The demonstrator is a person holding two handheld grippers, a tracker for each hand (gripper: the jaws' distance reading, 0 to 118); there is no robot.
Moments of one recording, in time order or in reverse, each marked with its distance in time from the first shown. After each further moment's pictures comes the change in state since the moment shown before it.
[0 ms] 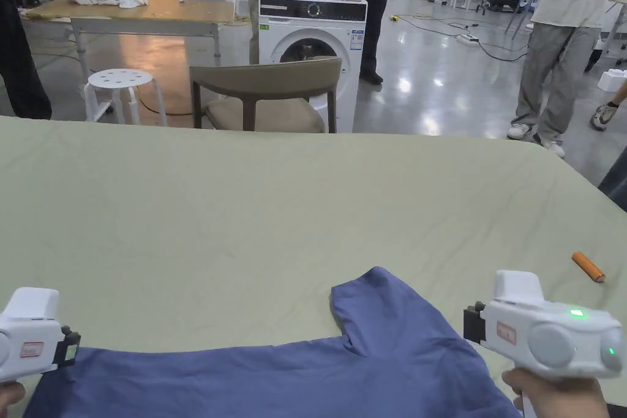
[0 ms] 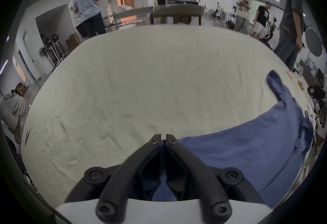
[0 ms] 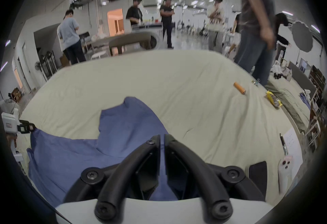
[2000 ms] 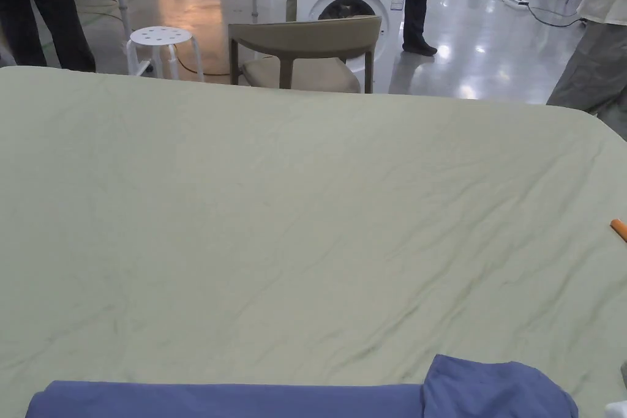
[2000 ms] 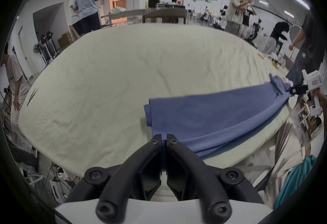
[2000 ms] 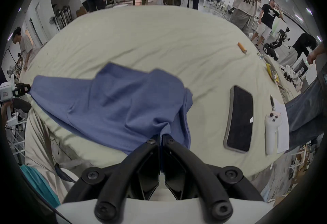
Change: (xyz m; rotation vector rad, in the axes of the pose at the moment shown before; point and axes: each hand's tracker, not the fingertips) left arm -0.033 -0.189 0.142 -0.045 -0.091 -0.050; right arm 0.027 -0.160 0.126 -0.291 0.072 0.228
